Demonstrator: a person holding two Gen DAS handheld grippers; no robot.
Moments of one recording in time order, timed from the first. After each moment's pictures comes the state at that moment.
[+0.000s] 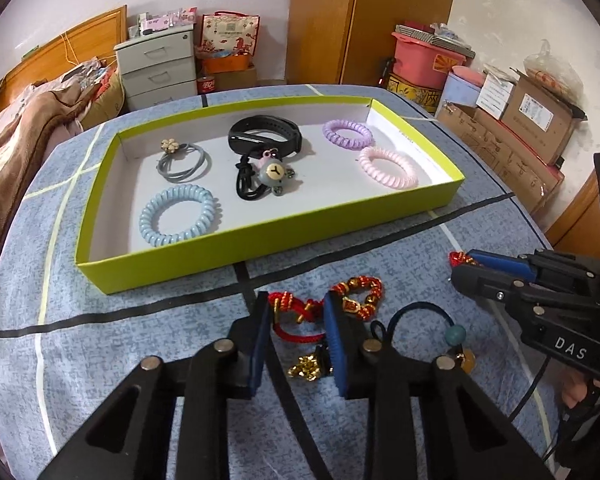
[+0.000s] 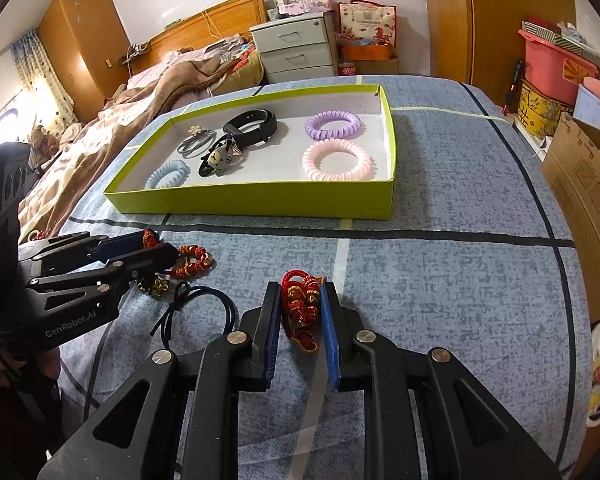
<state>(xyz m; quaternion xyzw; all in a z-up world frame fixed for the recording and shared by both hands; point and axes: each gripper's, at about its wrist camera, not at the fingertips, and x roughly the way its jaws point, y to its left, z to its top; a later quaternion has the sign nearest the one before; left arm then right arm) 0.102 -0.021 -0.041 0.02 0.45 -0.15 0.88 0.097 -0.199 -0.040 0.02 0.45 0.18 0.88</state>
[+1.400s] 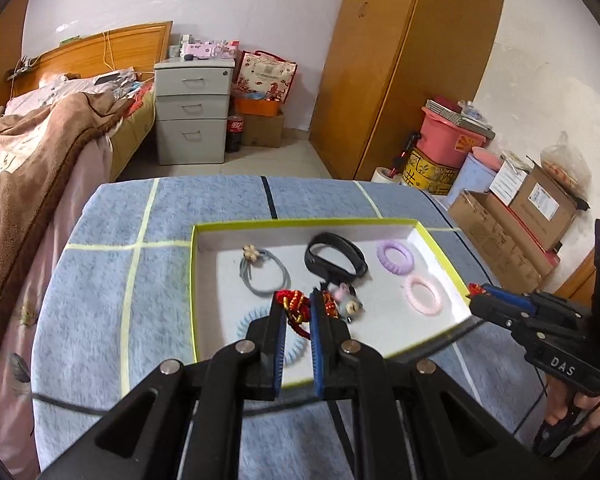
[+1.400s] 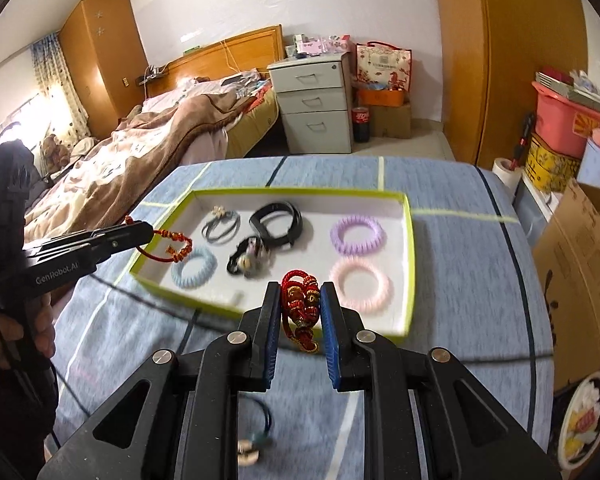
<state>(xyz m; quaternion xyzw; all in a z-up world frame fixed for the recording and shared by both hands) 0.151 0.051 0.023 -0.07 0.38 -0.12 0.91 0.150 -0.172 0.025 0.00 0.39 0.19 0.90</state>
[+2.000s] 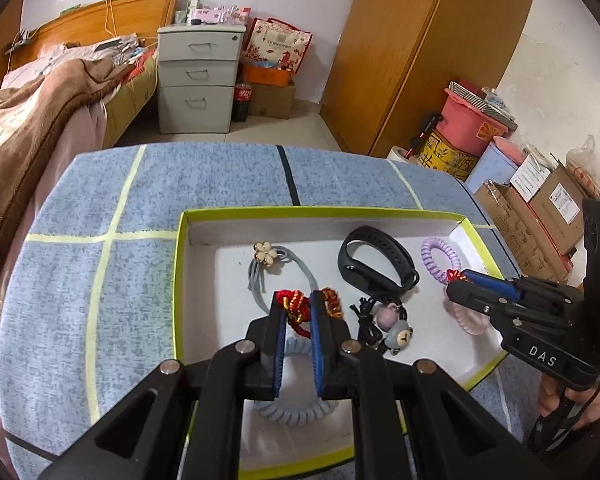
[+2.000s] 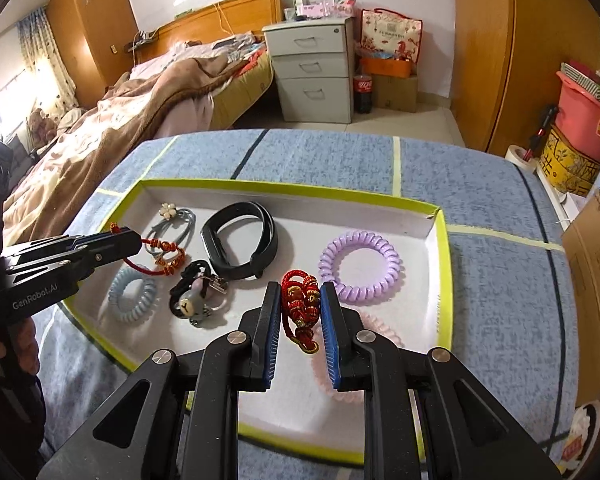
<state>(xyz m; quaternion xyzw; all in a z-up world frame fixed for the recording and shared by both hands) 0.205 0.049 -0.025 -0.09 0.43 -0.11 0.89 0.227 -0.154 -0.023 -0.04 0.45 0.19 0.87</state>
